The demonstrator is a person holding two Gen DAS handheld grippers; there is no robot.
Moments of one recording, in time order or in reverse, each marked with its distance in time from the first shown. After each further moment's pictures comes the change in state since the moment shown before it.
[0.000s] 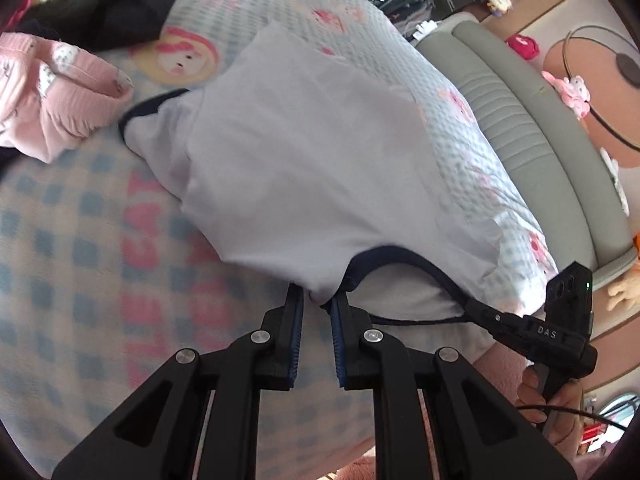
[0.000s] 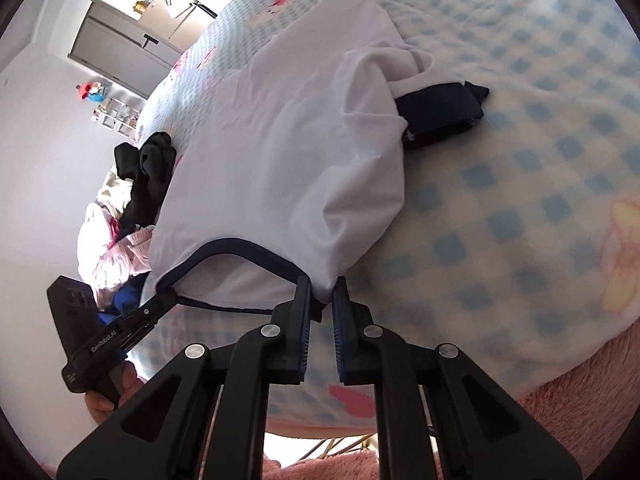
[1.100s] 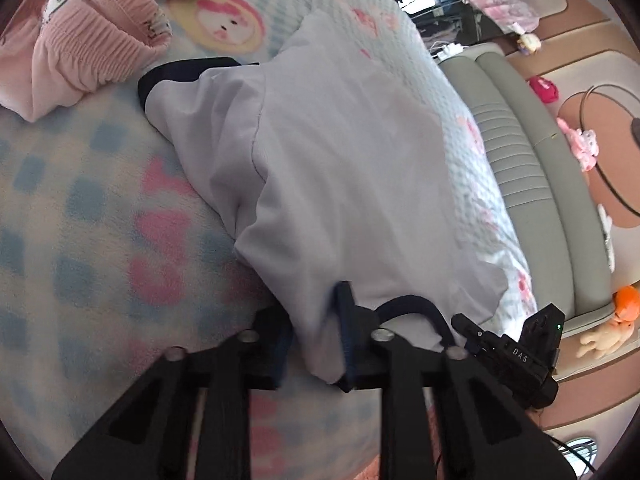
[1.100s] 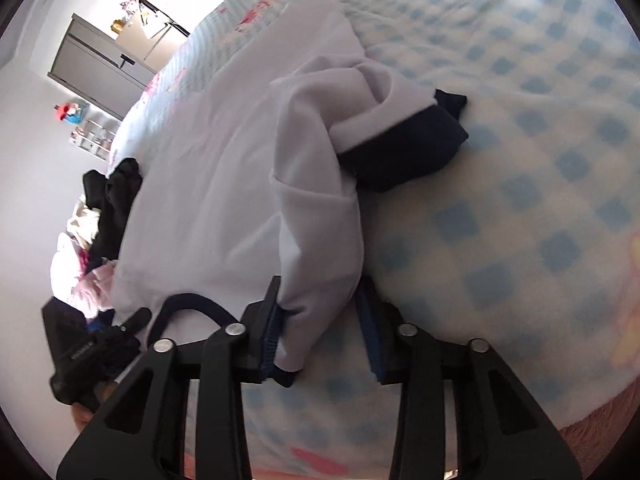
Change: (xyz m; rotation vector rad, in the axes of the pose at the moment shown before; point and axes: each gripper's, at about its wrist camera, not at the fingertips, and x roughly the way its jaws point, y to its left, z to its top) left arm 0.026 0.048 0.016 -0.179 0.011 -0.076; right arm 0.018 -0.019 0.011 0.074 -0.087 -0.092
